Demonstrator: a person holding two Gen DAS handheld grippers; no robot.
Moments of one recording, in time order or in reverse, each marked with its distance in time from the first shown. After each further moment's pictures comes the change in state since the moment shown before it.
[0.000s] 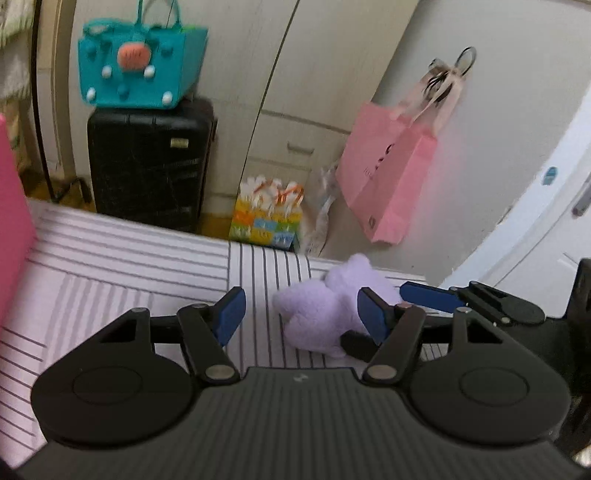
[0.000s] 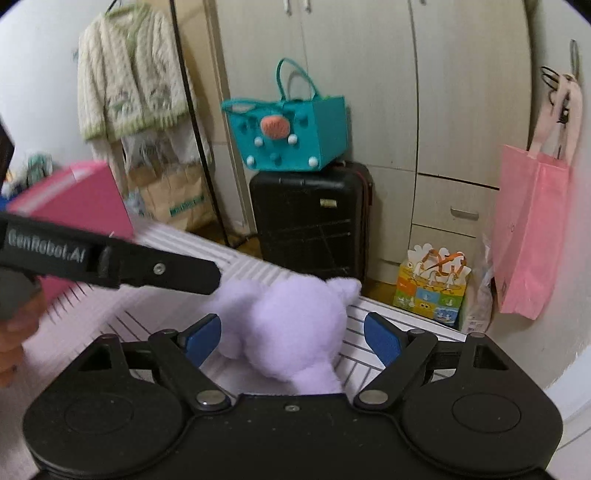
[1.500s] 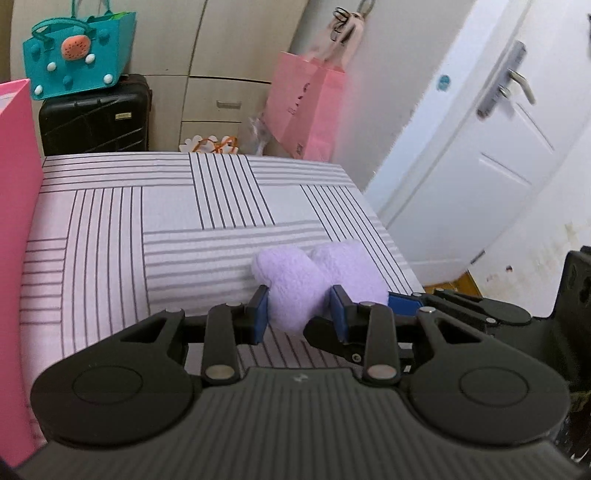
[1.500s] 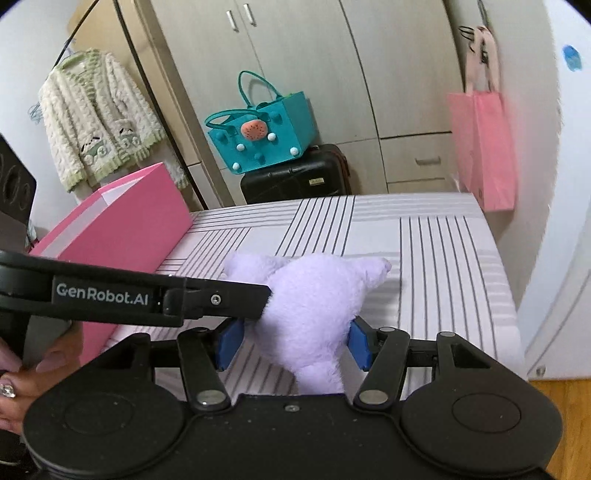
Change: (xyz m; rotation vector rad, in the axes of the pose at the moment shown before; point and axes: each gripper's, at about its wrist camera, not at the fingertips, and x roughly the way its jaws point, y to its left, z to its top) left arm -0.108 0.009 -0.079 0.211 0.133 -0.207; right arm -0.088 0.125 -0.068 0.326 -0.041 -0.084
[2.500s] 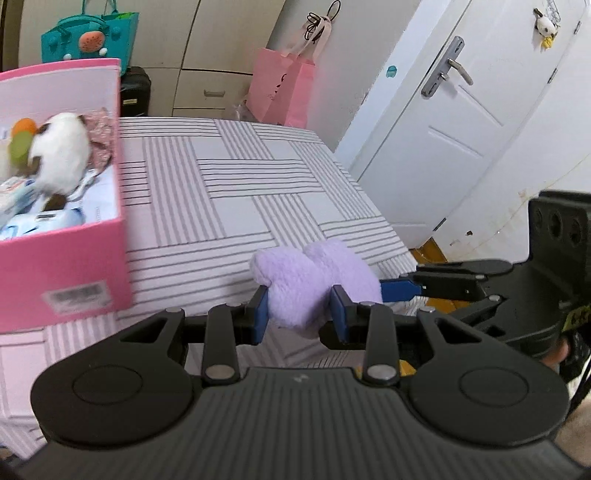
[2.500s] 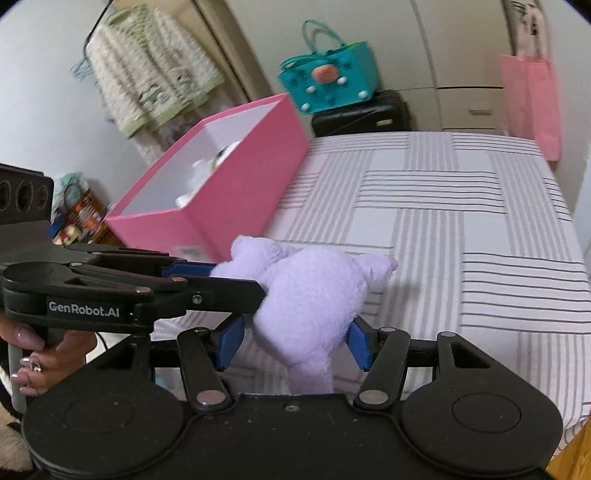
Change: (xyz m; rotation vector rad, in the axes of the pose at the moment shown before) left arm -0.155 0.034 -0.088 0.027 0.035 -0.093; right arm -0.075 0.122 -0.049 -0.026 0.204 0.136
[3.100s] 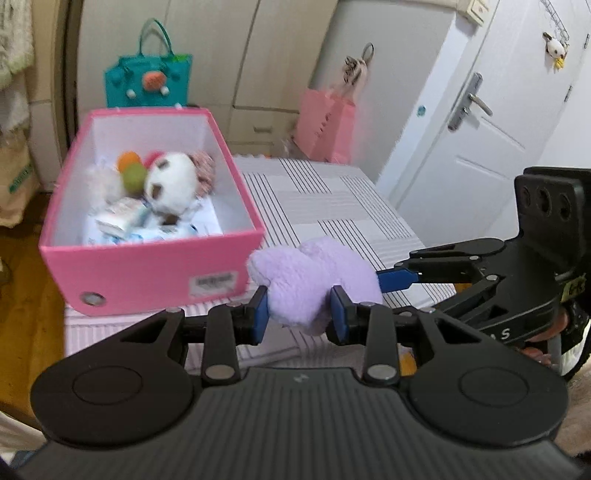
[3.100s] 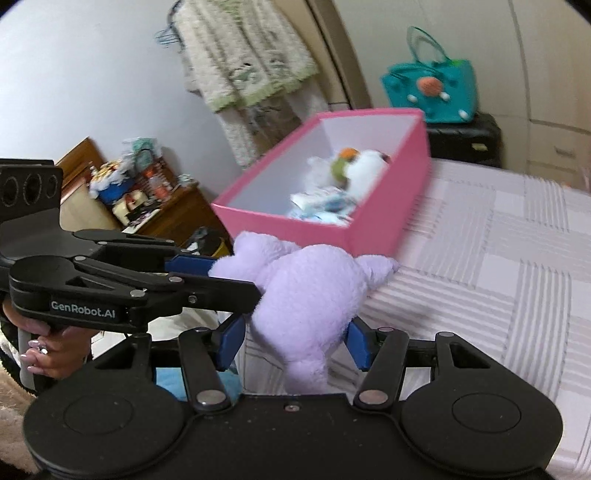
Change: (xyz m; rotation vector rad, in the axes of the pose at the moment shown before) left arm -0.115 0.026 -0.014 0.014 -0.122 0.148; right arm 0.009 0.094 0.028 -0.186 0.020 0.181
